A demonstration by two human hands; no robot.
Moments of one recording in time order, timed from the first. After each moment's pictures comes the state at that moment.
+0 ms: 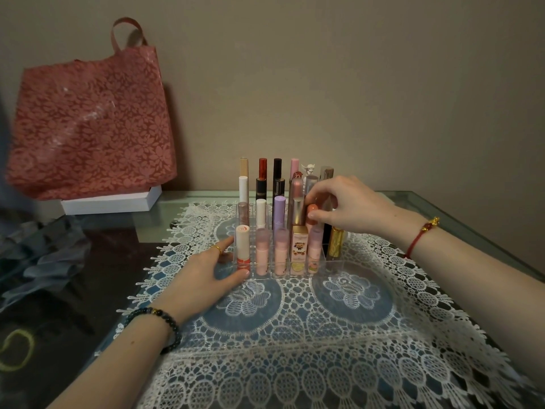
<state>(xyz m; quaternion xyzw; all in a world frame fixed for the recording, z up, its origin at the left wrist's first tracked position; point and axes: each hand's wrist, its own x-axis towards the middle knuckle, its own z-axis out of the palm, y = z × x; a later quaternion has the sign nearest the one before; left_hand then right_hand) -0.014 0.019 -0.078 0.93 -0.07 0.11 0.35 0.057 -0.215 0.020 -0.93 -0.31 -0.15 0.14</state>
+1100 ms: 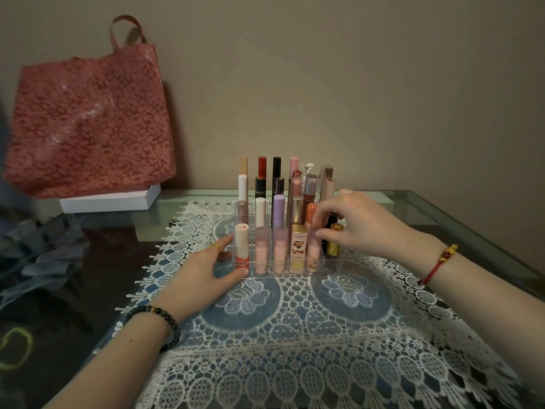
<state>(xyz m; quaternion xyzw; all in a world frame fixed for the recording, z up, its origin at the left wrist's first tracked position) -0.009 0.023 -0.083 0.93 -0.07 0.12 0.35 0.031 -0.224 0.006 -0.92 -0.33 -0.16 0.10</state>
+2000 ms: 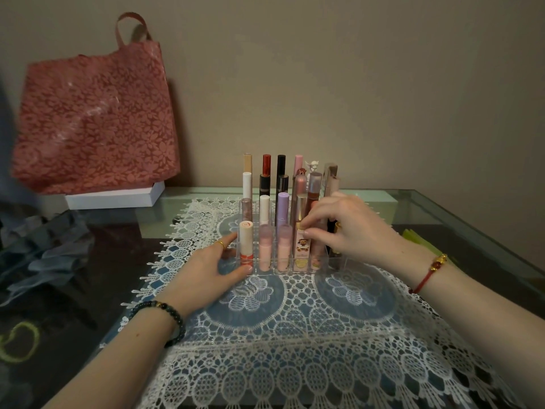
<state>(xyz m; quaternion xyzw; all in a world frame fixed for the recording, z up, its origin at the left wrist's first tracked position) -0.008 0.023 -0.083 0.93 -0.07 0.10 0.35 0.032 -0.212 -0.008 -0.90 -0.35 -0.19 0.15</state>
